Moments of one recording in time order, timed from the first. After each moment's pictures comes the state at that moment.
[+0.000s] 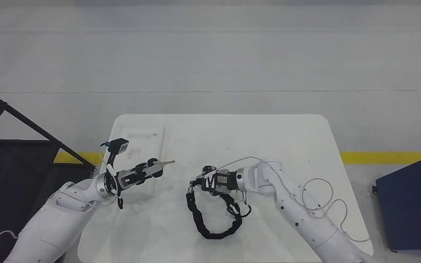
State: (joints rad) left arm 1.28 -0.74 -1.13 -1.40 -0.59 -0.97 -0.85; right arm -0.98 -1.28 0.87 -1.37 -1.31 -0.97 0.20
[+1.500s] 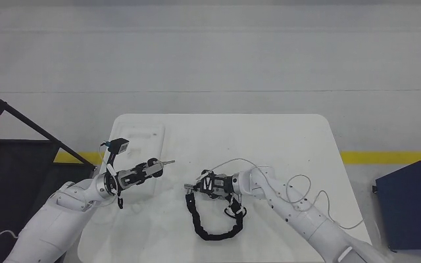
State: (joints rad) left arm 1.28 -0.74 -1.13 -1.40 -0.59 -0.97 -0.85; right arm -0.85 -1.30 0.62 -1.12 -1.36 -0.82 0.07
